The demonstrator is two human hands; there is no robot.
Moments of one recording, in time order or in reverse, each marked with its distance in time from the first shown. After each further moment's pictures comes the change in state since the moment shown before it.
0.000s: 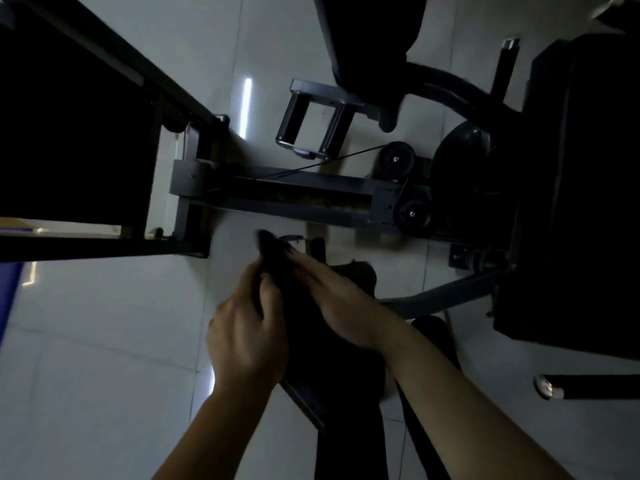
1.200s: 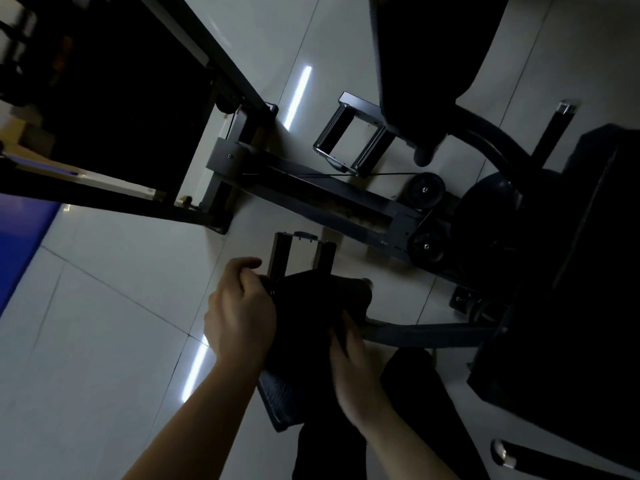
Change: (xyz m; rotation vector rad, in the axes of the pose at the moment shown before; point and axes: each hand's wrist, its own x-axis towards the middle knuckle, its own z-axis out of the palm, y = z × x) left_hand 0.014 0.039 0.005 -0.129 0.198 -0.547; right_hand -0.051 0.029 -0.002 -0.008 0.195 0.125
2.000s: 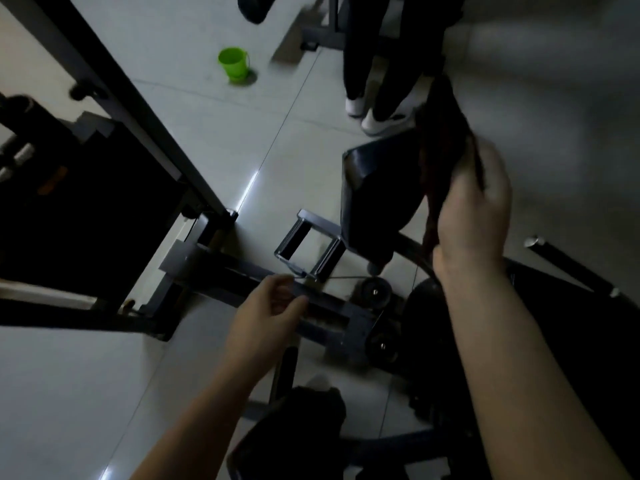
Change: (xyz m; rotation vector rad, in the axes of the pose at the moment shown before) left_hand 0.075 0.097 -0.025 -0.292 -0.522 0.428; right_hand 0.073 -0.293 -0.068 0.088 0.781 -0.865
